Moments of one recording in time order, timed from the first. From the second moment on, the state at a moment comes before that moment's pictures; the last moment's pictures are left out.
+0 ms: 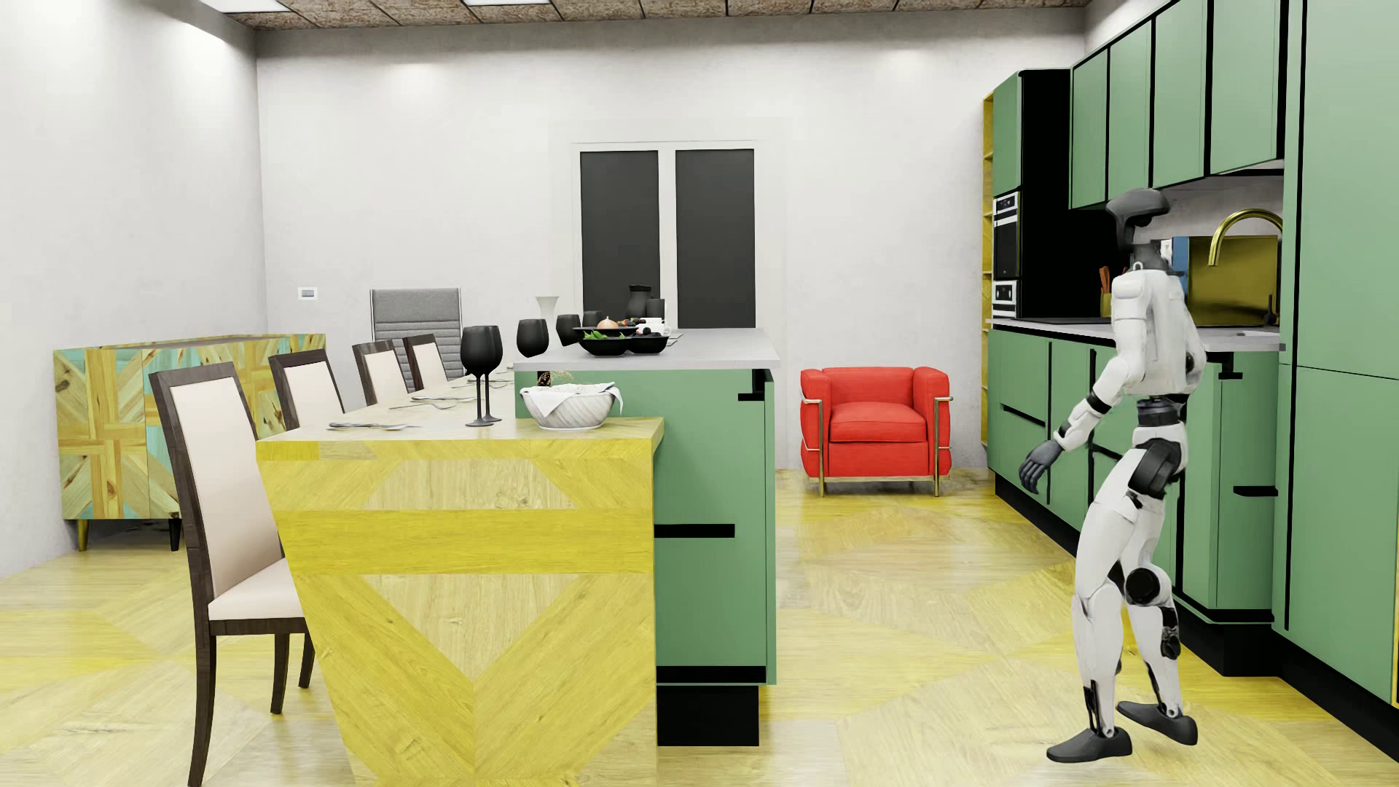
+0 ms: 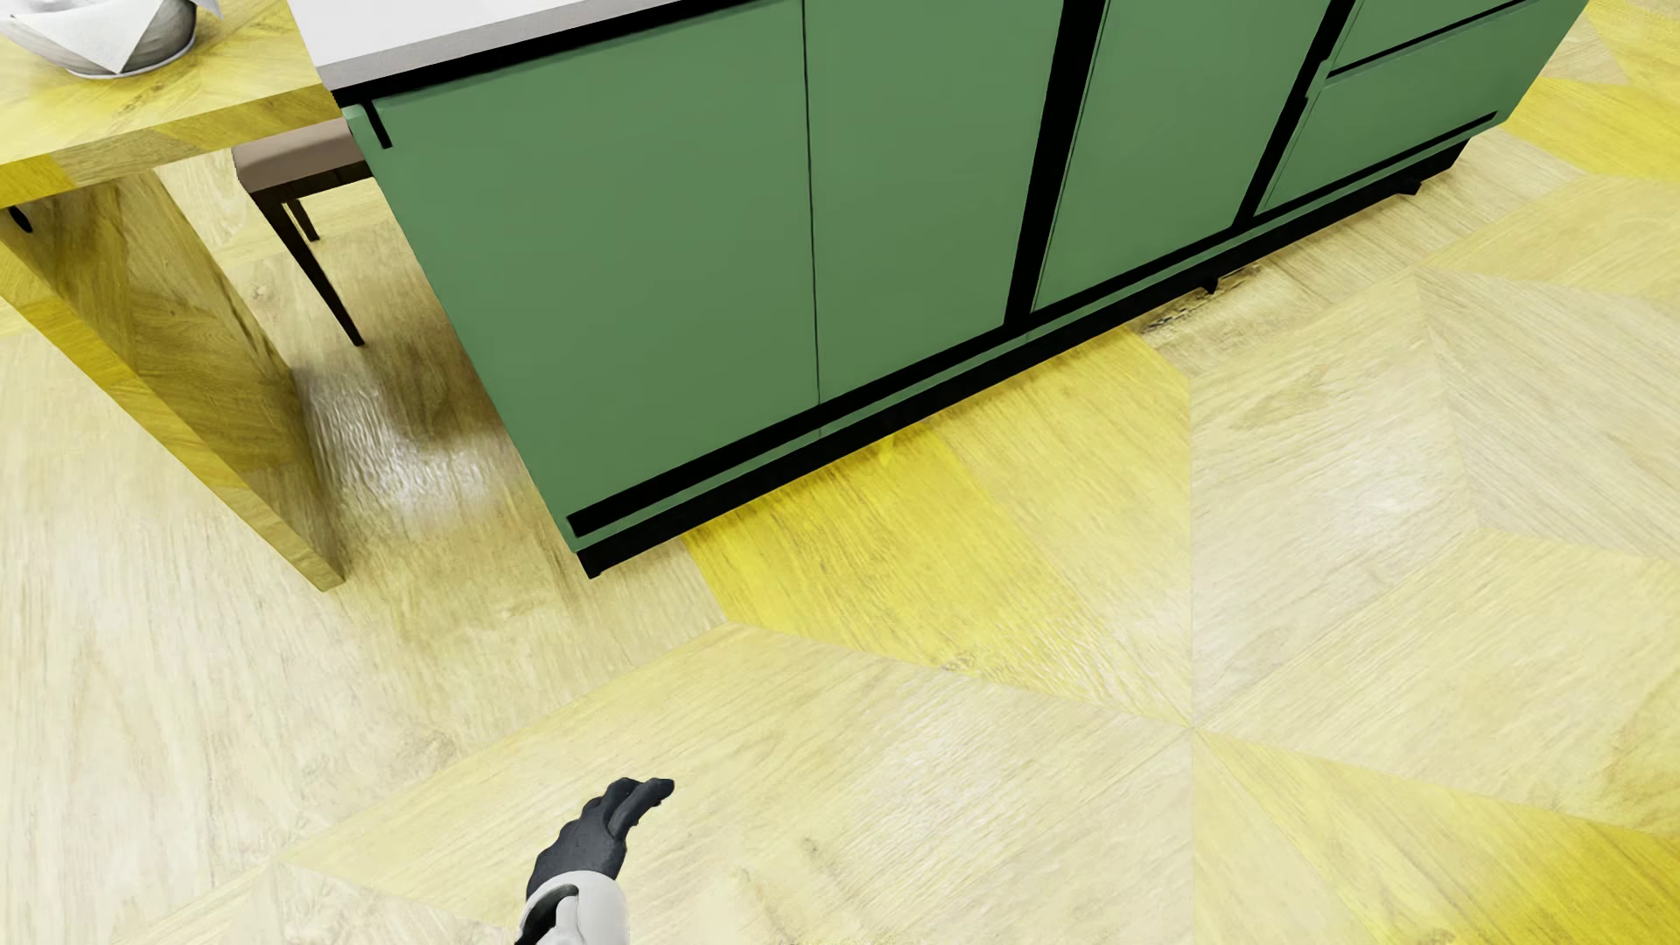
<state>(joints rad) -0.42 -0.20 -0.08 0.44 0.07 0.02 0.60 -0.44 -0.03 0.47 0.35 -0.05 0.35 -0.02 -0.51 0.19 0.00 -0.07 -0.09 -0.36 -0.19 0.69 0.62 0.42 -0.70 0.28 0.14 0.31 -0.06</state>
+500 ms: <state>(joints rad) -0.96 -0.06 0.06 -0.20 0.25 -0.02 -0.01 0.07 0.01 0.60 0.38 0.29 0.08 -0.12 -0.57 0.24 -0.18 -0.18 -0.25 -0.32 0.05 0.74 0.51 0.56 -0.70 0.39 -0.04 0.01 -0.15</state>
